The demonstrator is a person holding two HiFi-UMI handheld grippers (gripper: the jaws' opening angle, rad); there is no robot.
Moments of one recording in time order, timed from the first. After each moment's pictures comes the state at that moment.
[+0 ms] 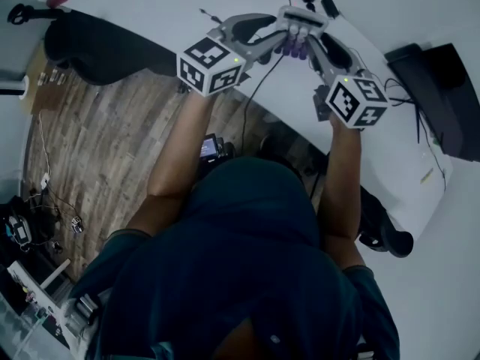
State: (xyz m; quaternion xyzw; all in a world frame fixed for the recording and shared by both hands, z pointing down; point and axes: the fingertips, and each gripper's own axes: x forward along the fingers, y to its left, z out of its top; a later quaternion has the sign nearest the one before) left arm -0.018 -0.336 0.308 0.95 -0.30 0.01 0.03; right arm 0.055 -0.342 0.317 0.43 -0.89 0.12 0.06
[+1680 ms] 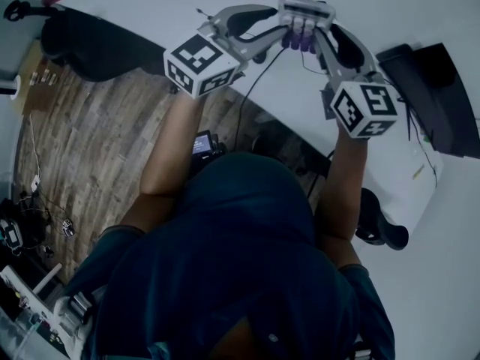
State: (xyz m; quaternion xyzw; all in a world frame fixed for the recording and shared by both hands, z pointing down) left arm -0.023 -0.305 0.259 0.96 -0.28 -0.02 -0.05; right arm 0.049 -0.311 0.250 0.43 -0.90 -0.01 0.08
